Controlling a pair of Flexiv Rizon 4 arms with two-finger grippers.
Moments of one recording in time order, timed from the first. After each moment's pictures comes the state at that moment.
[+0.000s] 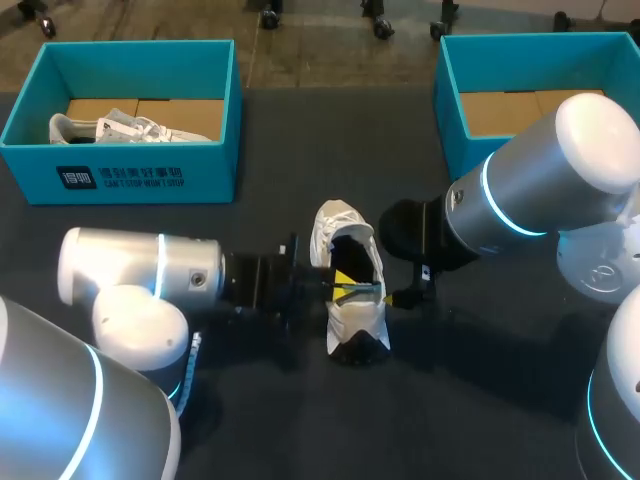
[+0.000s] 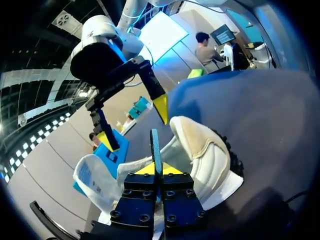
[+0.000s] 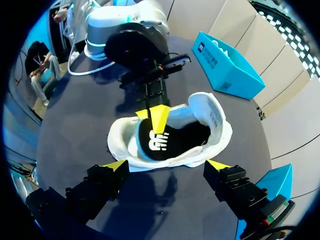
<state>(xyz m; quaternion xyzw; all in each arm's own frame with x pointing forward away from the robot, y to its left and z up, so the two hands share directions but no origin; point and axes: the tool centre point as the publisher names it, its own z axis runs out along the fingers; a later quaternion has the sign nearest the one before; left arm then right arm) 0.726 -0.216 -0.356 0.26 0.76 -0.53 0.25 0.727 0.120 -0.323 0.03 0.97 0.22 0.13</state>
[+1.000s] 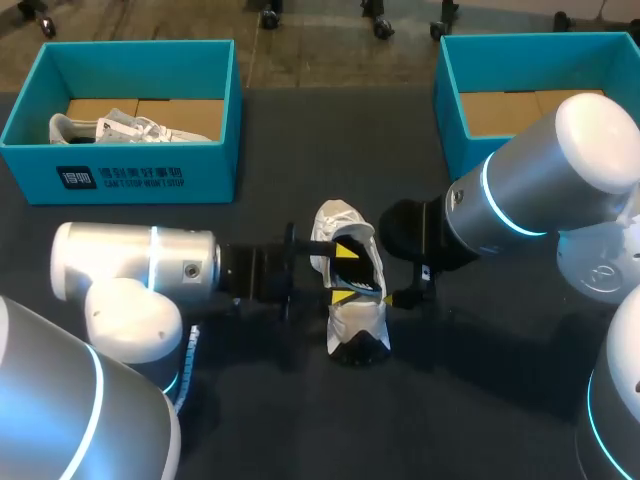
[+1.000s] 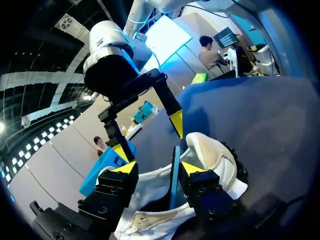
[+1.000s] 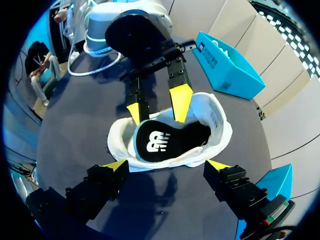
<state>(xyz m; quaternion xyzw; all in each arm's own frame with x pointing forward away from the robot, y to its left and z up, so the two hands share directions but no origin) 0.724 -0.217 -0.324 0.26 0.75 -0.56 0.26 0.727 0.120 -0.323 0.03 0.97 0.22 0.13</state>
